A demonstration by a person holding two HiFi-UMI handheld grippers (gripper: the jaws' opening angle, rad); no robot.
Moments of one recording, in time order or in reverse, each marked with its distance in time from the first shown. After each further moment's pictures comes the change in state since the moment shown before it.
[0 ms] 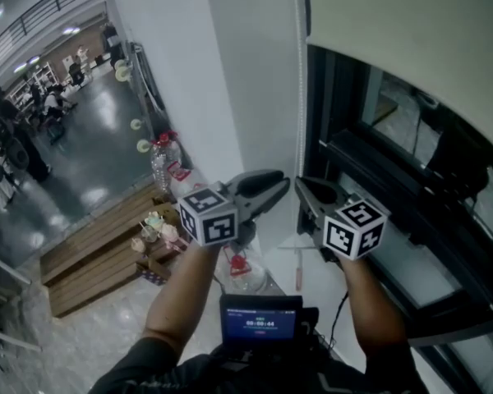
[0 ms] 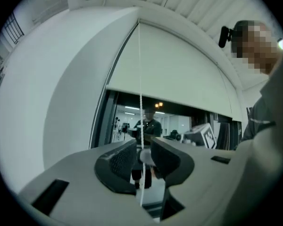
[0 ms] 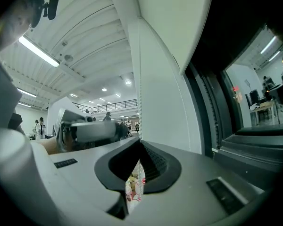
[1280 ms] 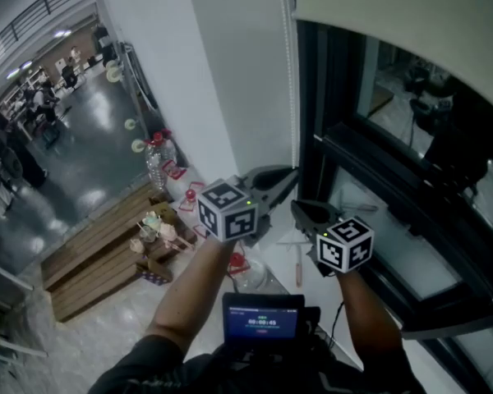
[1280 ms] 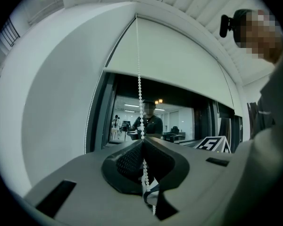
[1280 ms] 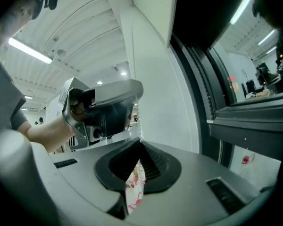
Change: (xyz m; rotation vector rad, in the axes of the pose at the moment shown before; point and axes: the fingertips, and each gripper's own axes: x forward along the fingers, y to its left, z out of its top) left arm 0.044 0.004 -0.011 0.037 0.026 0.014; right arm -0.008 -0.005 -0.076 0.061 0.125 -0.021
